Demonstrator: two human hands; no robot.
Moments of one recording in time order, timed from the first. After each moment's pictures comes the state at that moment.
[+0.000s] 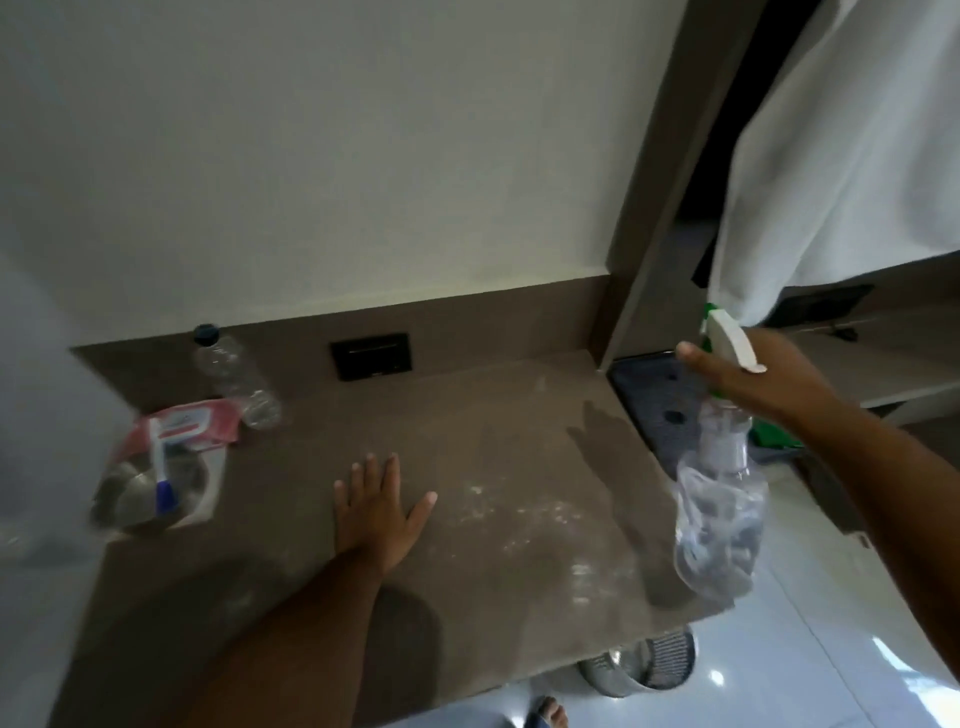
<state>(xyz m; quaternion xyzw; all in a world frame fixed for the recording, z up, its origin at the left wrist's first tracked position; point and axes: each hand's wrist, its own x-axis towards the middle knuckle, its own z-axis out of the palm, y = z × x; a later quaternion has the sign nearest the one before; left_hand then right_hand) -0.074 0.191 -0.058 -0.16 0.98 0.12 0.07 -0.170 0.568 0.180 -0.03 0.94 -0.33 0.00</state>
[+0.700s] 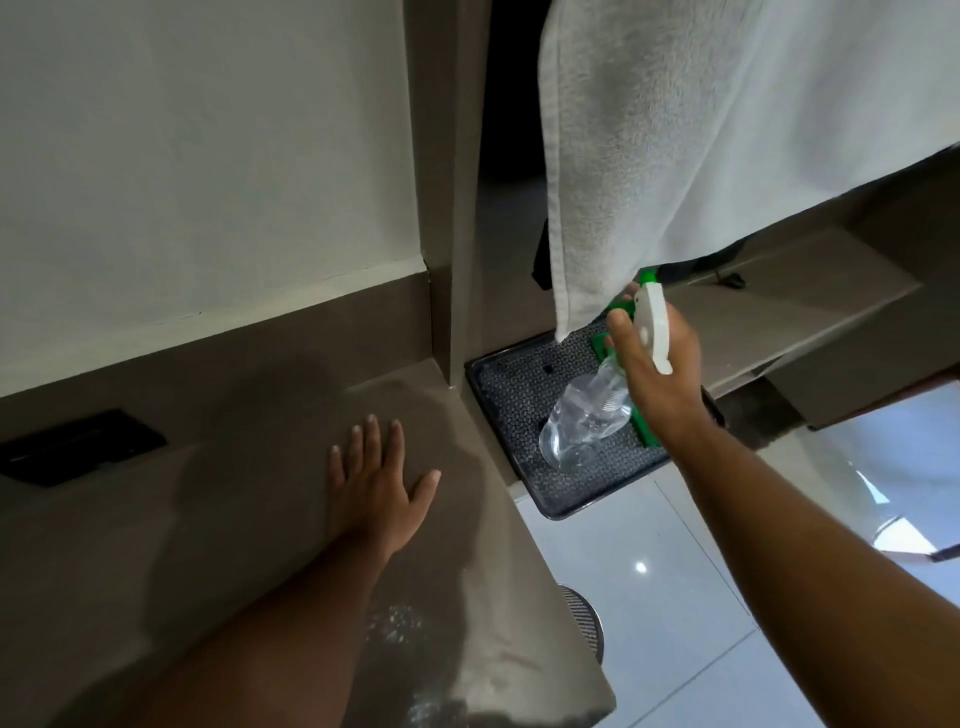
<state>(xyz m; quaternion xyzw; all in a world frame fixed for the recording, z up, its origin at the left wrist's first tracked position) -0.272 0.390 -0.102 -0.02 1.00 0.05 0.05 -0.330 0.685 0.057 0.02 0.81 -0.56 -0.17</state>
